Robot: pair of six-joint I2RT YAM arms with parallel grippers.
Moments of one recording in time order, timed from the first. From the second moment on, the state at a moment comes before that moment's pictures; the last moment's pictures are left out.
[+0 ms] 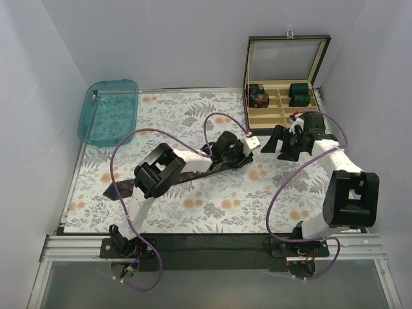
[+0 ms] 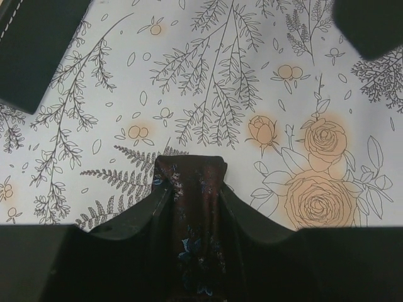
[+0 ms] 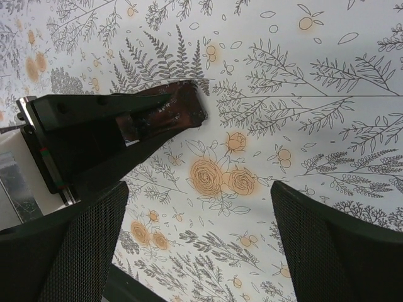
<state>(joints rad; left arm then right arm) -0.85 2.24 1.38 0.34 0.30 0.24 -0.04 1.49 0.98 -0.49 -0.56 0.26</state>
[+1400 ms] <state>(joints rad) -0.78 1.80 1.06 0.10 0.12 -0.01 0.04 1.76 1.02 -0.24 -0.81 0.25</state>
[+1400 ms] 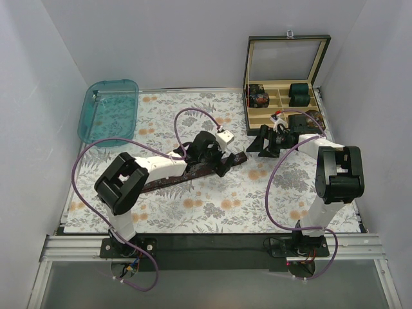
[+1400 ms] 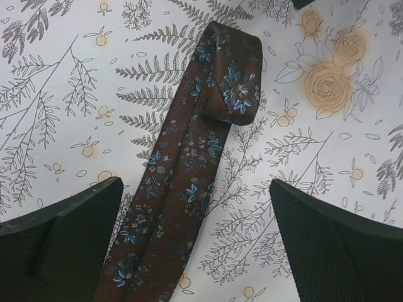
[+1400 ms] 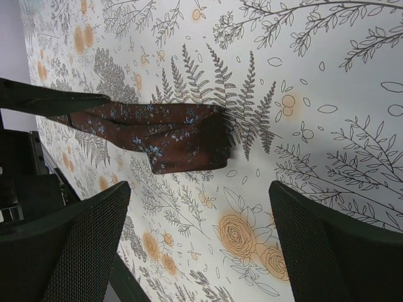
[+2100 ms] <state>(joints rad) -0.73 1.92 1.09 0.08 0.19 0.14 0.05 1.75 1.02 -0.24 -0.83 0.23</state>
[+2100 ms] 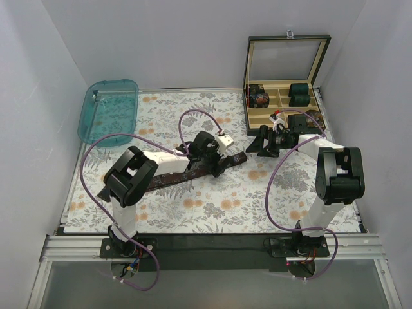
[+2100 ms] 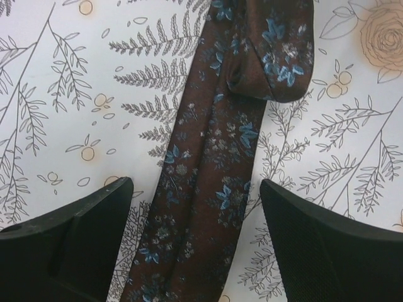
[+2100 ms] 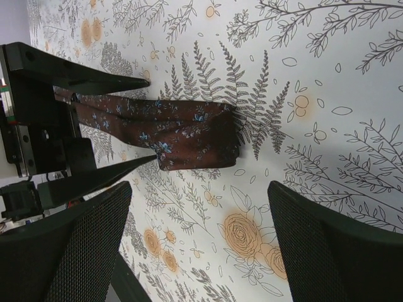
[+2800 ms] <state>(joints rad) -0.71 1.95 1.11 0.08 0.45 0.17 0.05 1.75 1.02 -0.24 -0.84 0.23</state>
